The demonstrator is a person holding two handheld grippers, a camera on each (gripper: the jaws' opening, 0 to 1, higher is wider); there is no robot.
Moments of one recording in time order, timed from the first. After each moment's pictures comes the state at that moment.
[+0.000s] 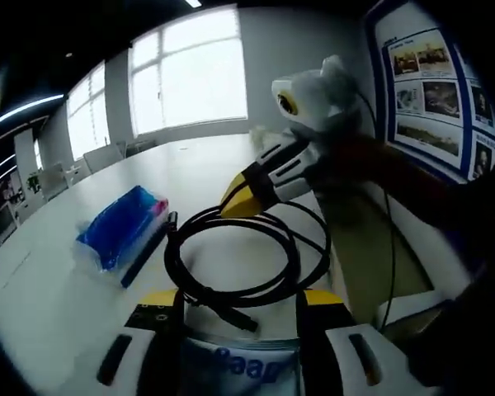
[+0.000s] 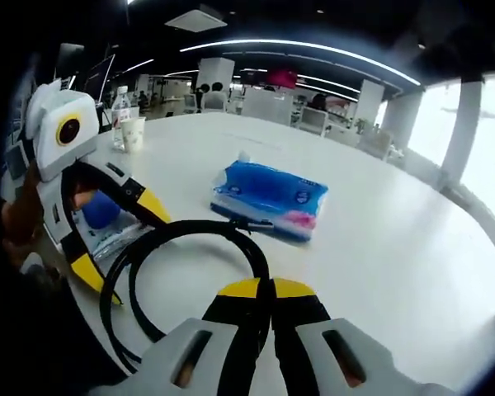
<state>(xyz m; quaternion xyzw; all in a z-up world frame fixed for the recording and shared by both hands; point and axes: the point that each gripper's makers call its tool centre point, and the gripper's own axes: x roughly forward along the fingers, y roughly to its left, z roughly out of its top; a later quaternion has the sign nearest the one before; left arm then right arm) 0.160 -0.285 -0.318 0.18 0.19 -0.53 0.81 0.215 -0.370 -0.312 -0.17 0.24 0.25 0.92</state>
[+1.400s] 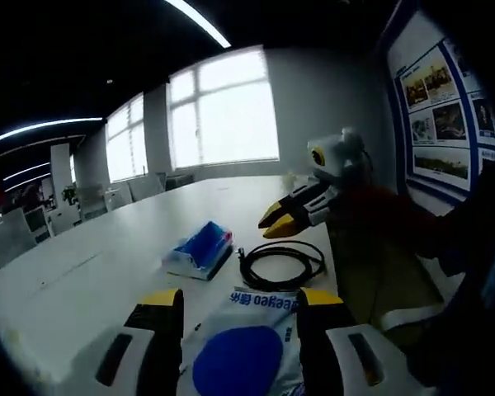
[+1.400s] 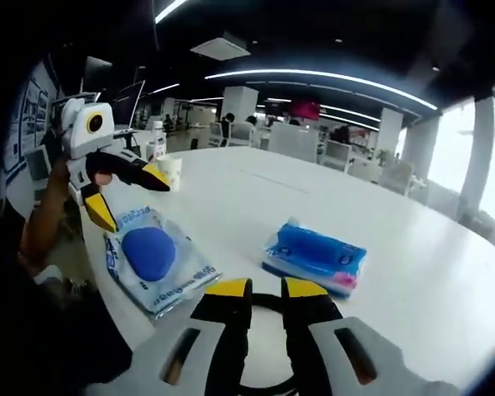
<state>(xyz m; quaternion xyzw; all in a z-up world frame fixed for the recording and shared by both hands) 0.160 -0.153 -0.244 0.11 0.11 -0.46 0.87 0.194 -0.299 -0.256 -0.15 0.16 0.33 0.92</state>
